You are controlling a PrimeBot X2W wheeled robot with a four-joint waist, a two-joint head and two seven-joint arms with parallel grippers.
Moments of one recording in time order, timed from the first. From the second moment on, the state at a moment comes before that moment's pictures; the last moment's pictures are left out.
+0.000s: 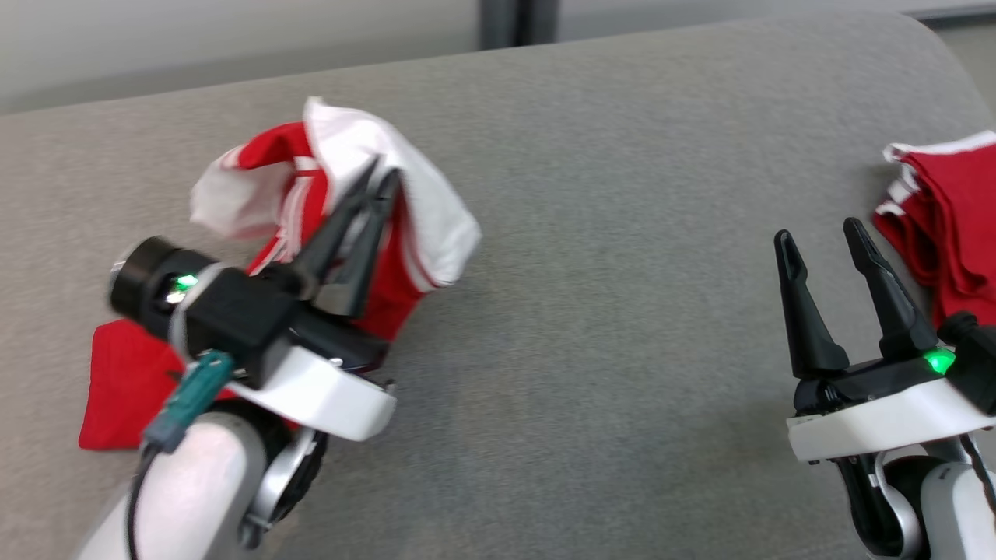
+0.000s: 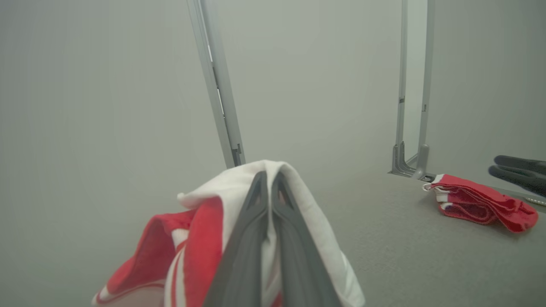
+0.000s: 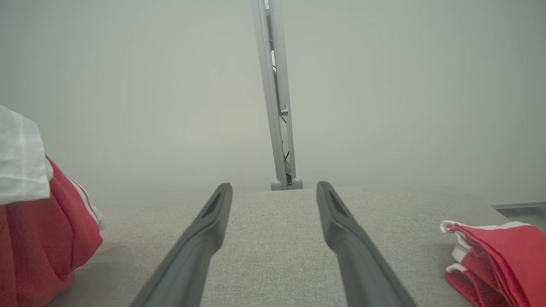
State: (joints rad) left arm -0.40 0.38 -0.46 -0.28 -0.33 0.14 0.03; right arm -0.16 -0.06 0.05 -0.16 0.26 0.13 -0.01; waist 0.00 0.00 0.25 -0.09
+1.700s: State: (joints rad) left arm -0.25 0.38 -0.22 0.08 -0.49 0.07 -0.26; right arm -0.14 -0.07 0.01 -0.04 0.26 0.13 -0.05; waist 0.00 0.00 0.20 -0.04
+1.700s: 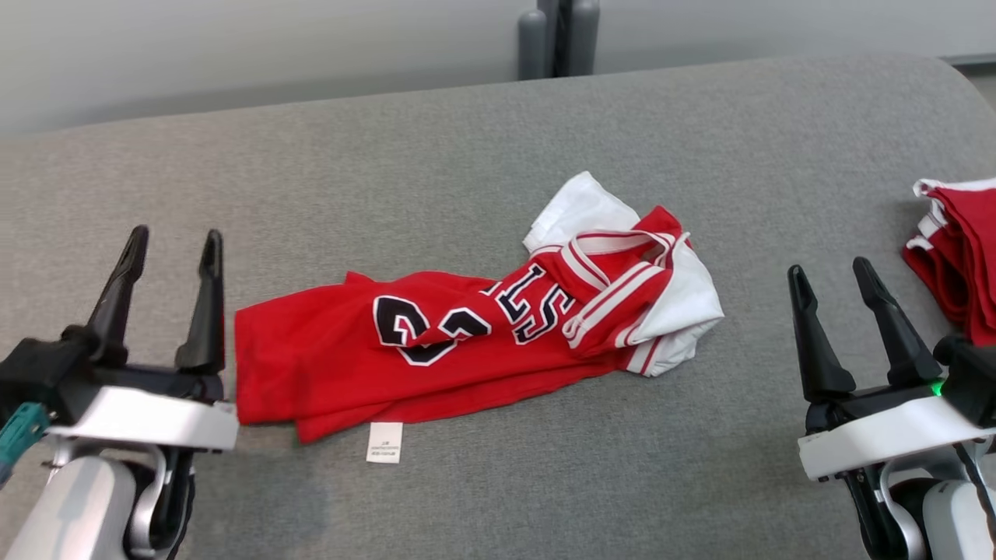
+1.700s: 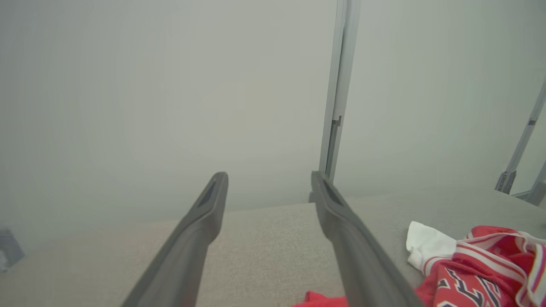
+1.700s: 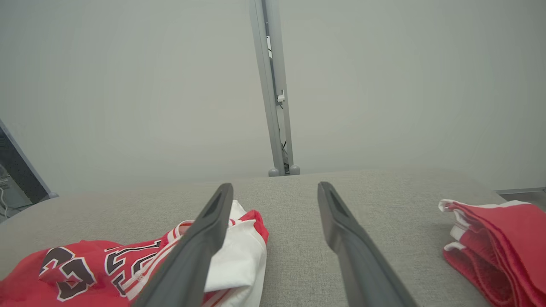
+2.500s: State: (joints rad) left arm 0.06 0.39 -0.13 -0.02 -0.50 0.11 -0.24; right arm -0.01 -0.10 0.00 -0.04 0.27 0.13 -0.02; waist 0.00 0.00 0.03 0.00
